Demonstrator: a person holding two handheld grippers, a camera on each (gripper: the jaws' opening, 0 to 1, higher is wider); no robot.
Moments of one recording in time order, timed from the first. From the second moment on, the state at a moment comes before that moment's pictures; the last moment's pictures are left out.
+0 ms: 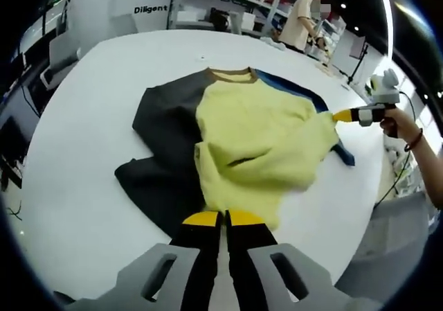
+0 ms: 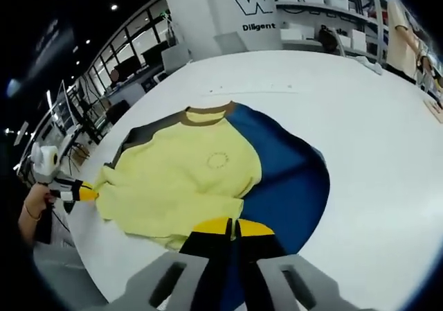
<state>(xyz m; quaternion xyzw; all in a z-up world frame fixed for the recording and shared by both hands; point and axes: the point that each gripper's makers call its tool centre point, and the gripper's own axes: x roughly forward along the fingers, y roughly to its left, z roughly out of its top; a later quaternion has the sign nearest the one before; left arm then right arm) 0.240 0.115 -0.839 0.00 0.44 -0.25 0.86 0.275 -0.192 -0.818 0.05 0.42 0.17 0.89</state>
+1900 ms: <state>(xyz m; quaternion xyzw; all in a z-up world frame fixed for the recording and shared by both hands) 0.145 0.140 -0.855 0.03 0.55 -0.27 0.79 0.096 -0.202 -0.842 0.01 0.58 0.14 0.80</state>
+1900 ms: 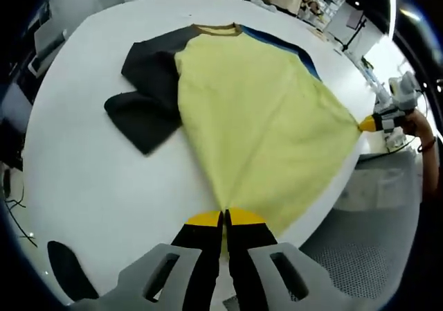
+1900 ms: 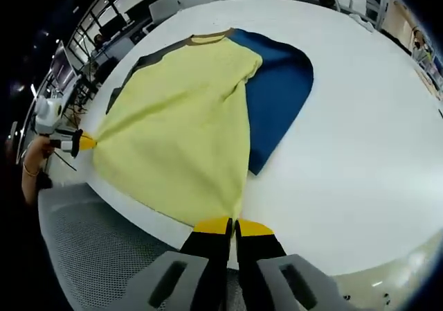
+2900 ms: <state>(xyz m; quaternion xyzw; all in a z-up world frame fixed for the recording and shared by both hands) 0.132 0.137 -0.866 0.04 0.57 -0.26 0.78 0.089 -0.203 -0.855 -0.01 0.59 0.14 0.79</state>
